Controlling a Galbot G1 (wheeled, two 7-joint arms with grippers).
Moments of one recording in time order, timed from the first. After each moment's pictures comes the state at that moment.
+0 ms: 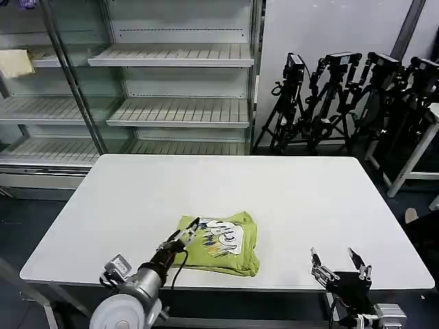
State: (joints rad) left arm 1.32 -1.24 -0.33 -2.18 -1.16 0.36 -0.40; right arm -1.78 1.22 0.63 2.48 0.38 -0.45 0.28
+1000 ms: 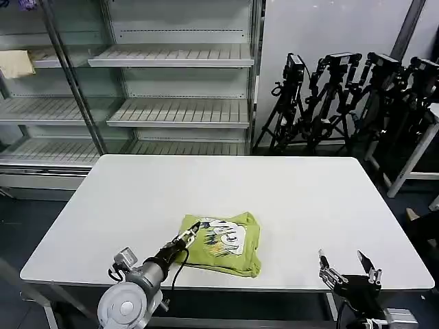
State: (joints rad) left arm 1.24 -1.24 -0.33 -2.01 -1.24 0.43 -0.37; right arm -1.83 1.24 0.67 2.52 0.37 -0.45 0.29
